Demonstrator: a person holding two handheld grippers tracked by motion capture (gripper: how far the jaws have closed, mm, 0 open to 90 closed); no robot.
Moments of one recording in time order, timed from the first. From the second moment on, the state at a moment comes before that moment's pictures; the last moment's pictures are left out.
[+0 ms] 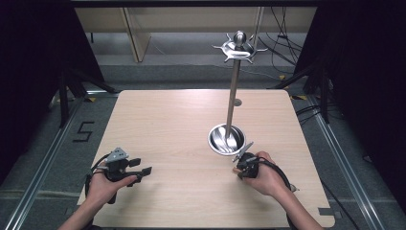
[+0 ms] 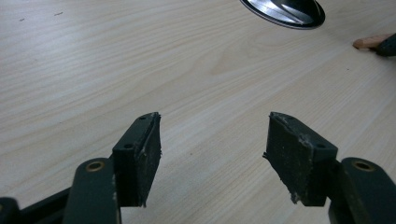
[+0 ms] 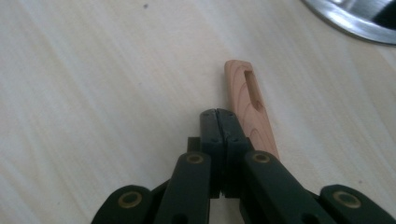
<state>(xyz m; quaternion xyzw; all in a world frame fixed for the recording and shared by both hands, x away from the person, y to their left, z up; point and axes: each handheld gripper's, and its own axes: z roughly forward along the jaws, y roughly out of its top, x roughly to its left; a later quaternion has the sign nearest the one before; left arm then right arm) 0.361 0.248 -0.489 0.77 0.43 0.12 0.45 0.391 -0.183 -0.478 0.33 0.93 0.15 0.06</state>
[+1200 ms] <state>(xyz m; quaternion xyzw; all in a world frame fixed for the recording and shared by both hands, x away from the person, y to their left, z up) 0.357 0.250 -0.489 0.77 0.43 0.12 0.45 0.382 -0.230 -0.449 0.32 0.94 0.11 0.08</state>
